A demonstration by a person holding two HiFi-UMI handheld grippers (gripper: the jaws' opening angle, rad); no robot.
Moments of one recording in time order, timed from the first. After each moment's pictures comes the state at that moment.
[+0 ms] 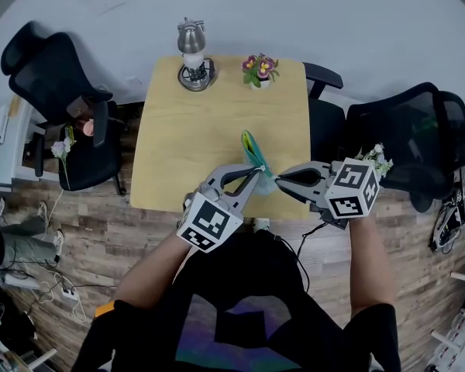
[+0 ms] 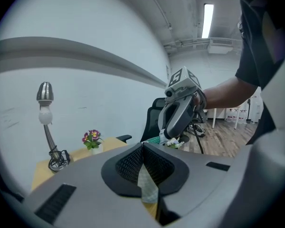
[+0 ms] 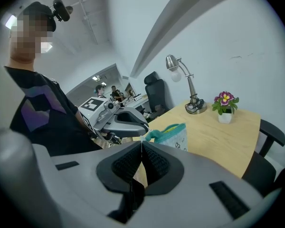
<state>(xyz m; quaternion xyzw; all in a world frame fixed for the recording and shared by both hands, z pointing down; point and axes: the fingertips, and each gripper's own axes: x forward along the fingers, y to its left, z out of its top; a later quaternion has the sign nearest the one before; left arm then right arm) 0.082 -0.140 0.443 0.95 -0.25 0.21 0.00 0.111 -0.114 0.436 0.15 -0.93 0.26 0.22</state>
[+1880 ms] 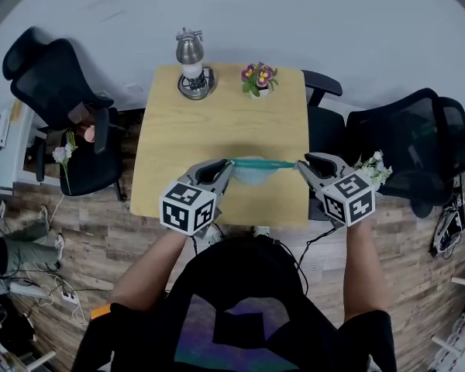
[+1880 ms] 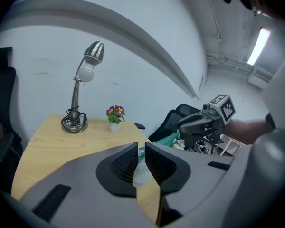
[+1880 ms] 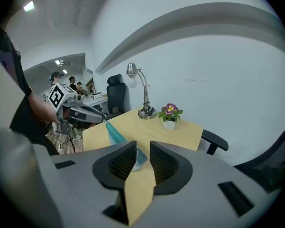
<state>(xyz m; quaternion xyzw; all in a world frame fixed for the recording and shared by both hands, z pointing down) 0.027 -0.191 0.482 0.89 -0.34 0.19 0.23 0.194 -0.182 0.466 0.41 -0.85 0.18 0.27</state>
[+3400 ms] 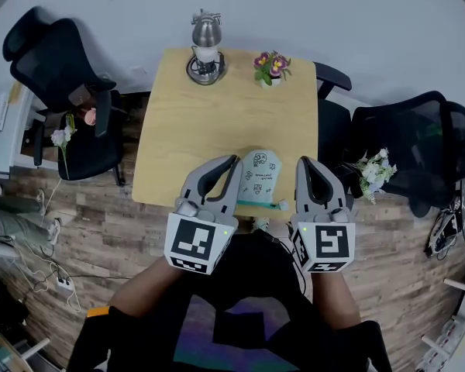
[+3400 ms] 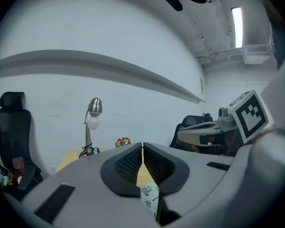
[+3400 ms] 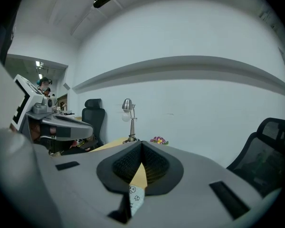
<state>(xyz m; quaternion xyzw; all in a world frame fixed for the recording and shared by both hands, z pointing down) 0.013 -0.161 0.373 0.89 -0.44 0.12 0.08 0.134 -0.153 0.371 0.60 -0.79 0.07 0.13</state>
